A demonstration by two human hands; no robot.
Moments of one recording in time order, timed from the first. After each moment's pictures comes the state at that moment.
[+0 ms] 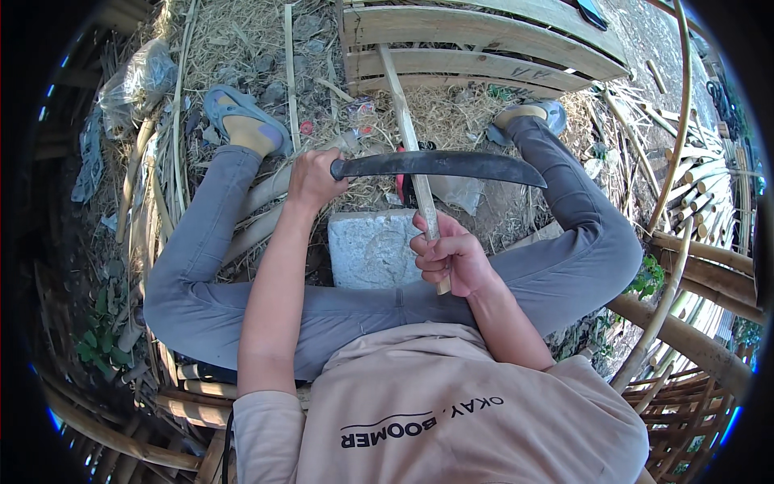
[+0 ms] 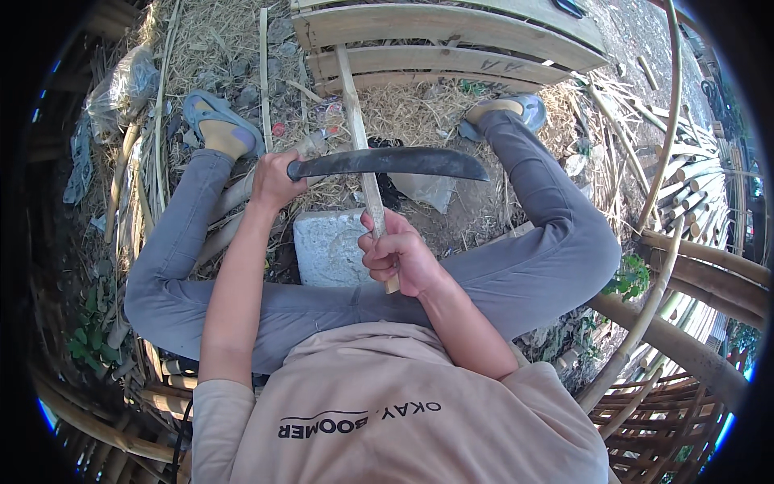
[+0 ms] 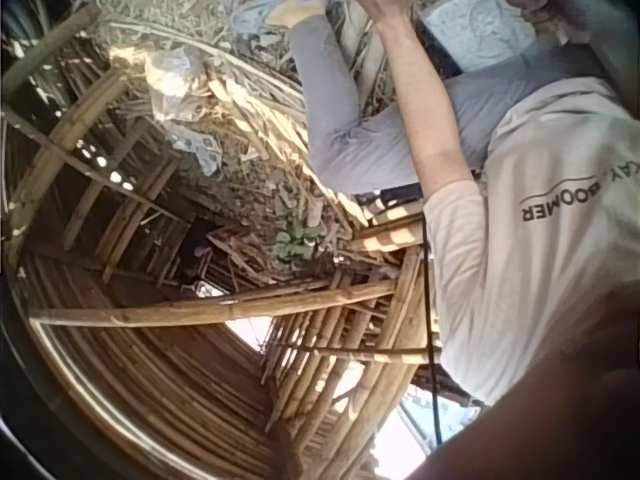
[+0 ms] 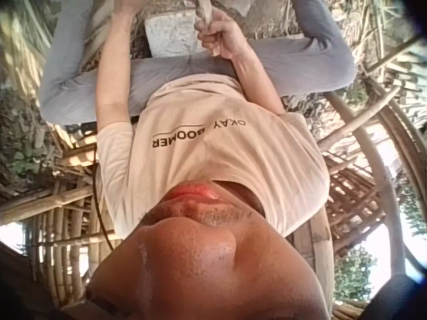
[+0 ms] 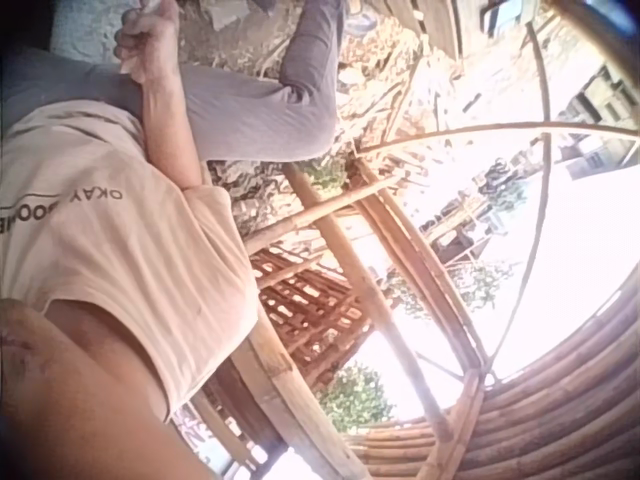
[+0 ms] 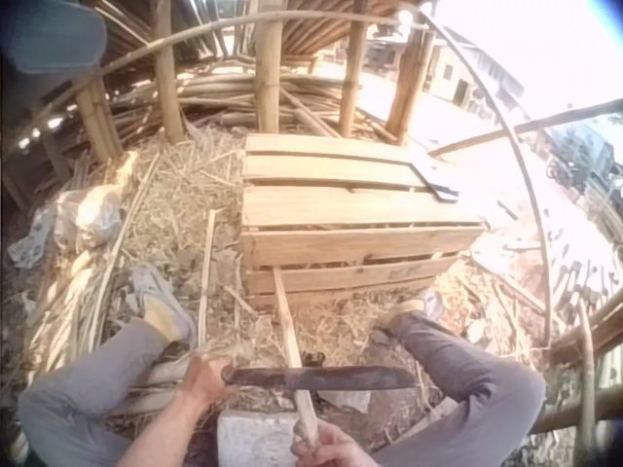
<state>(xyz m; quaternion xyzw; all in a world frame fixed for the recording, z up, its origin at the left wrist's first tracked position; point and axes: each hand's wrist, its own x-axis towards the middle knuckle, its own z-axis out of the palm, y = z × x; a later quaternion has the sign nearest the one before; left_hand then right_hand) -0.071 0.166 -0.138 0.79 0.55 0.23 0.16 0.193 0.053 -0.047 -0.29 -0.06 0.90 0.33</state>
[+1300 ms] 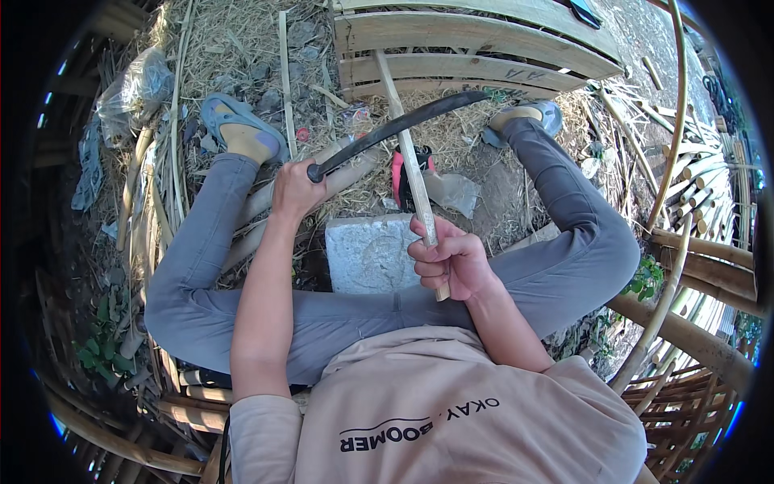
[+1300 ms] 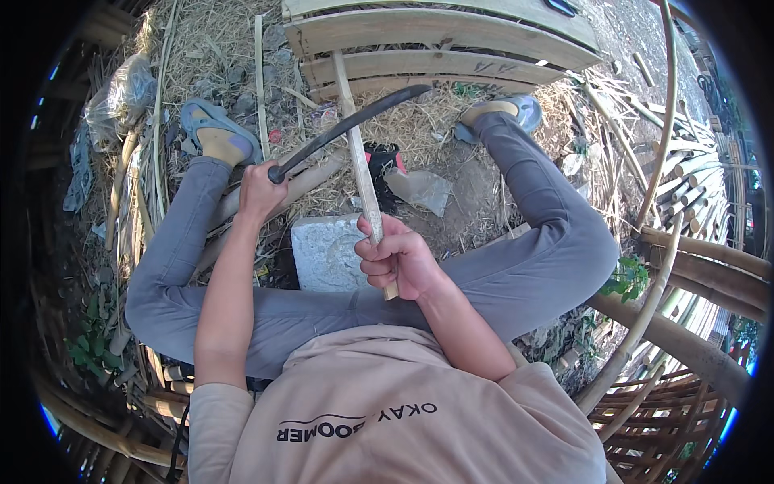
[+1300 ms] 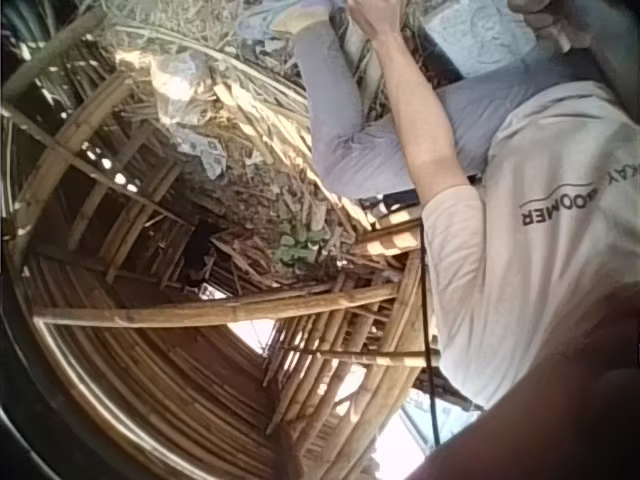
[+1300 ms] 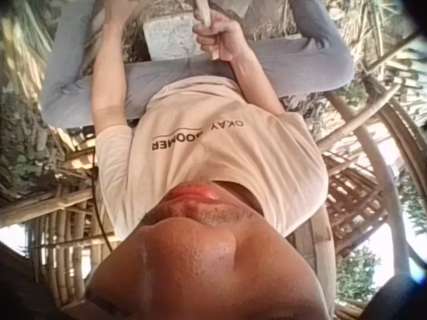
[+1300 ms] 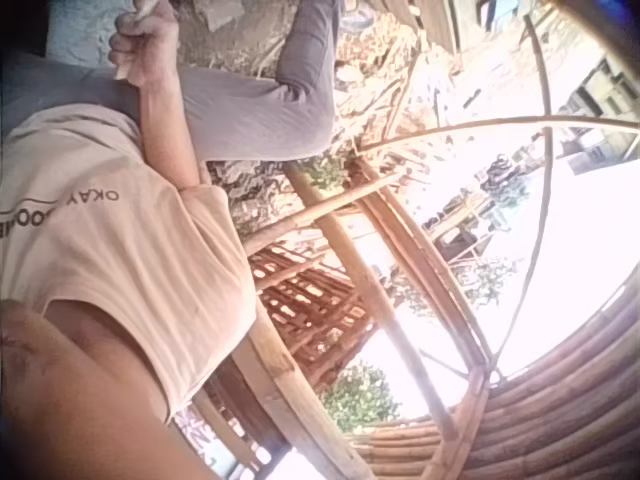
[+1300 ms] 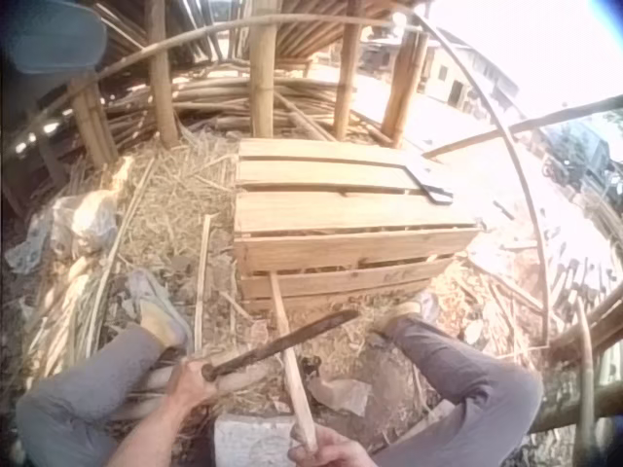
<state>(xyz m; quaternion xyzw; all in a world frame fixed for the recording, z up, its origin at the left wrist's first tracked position) -0.091 0.165 -0.155 0.71 0.64 0.24 0.17 0.199 0.057 -0.048 -0.22 -0.02 0.92 0.33</state>
